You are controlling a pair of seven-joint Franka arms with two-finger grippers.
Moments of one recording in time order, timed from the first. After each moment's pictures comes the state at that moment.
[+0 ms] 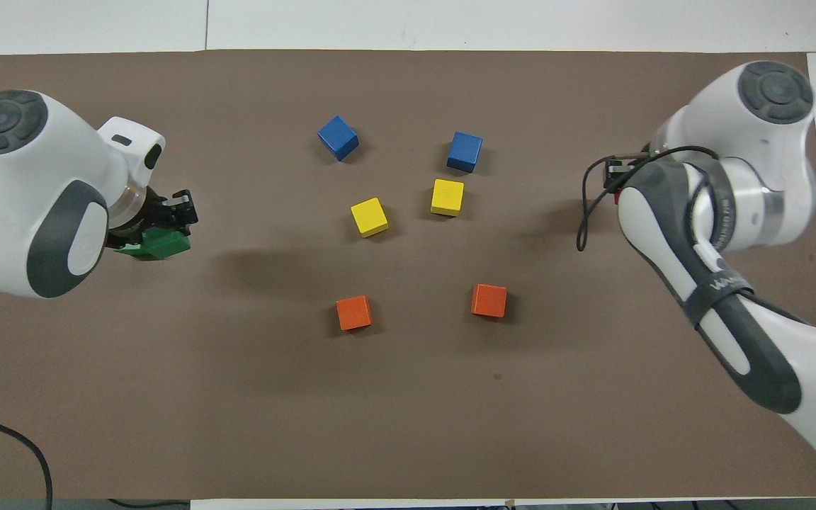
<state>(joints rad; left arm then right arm) -0.07 0.15 -0.09 -1.87 0.08 1.91 -0.43 0.13 0.32 -0.10 -1.78 -0.01 2.10 0.09</state>
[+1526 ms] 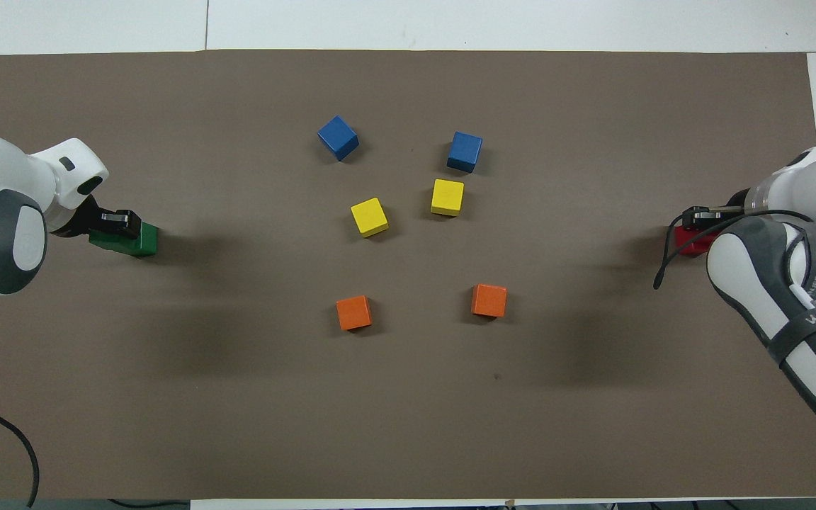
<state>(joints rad) 0.11 0.24 -0.09 -1.93 0.08 2.13 0.10 -0.06 0.21 -0.10 -2.07 -0.01 2.34 -0.06</state>
